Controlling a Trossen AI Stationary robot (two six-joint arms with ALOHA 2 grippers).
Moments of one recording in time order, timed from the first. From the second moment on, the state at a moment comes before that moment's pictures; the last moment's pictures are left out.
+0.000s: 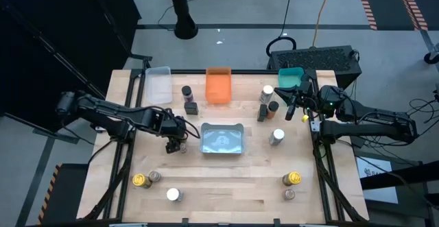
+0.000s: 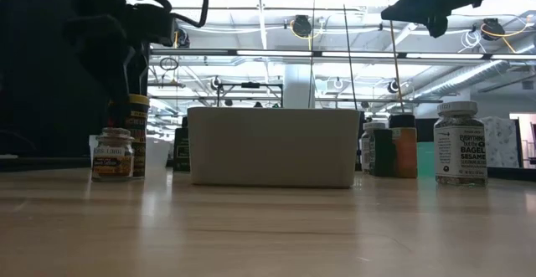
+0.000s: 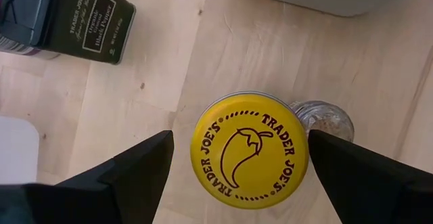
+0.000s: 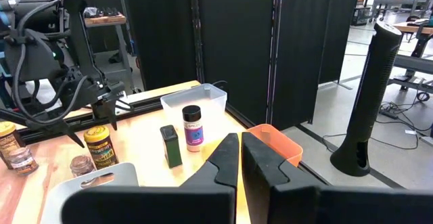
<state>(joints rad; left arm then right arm) -0.13 1.30 0.87 -0.87 -0.19 -0.36 -0.20 0.57 0.59 -0.11 0.26 0.12</state>
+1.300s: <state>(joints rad) -0.11 1.26 1.13 -0.94 -0.22 -0.43 -0.20 0.57 0.59 -0.11 0.26 0.12</state>
